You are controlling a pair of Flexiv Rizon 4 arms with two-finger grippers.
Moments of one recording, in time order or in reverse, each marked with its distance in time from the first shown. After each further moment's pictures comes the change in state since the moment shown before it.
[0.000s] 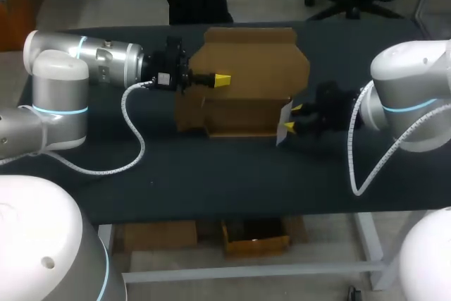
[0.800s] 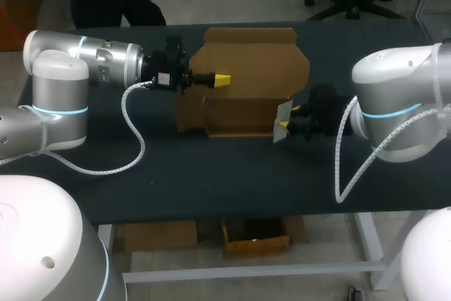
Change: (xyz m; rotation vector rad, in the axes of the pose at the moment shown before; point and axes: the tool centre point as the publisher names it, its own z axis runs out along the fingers) left arm 0.000 0.000 0.000 0.000 0.000 0.000; right arm 0.004 0.006 0.003 0.003 -0.132 0.083
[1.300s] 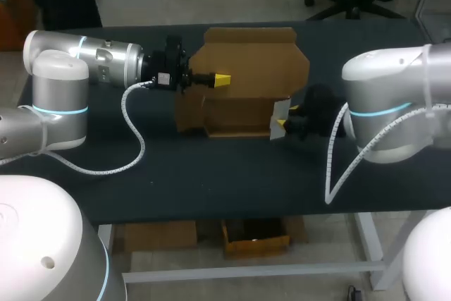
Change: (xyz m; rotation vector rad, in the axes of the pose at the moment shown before) left arm 0.000 0.000 0.000 0.000 0.000 0.000; right arm -0.003 0.002 0.006 -0.003 -0.072 0.034
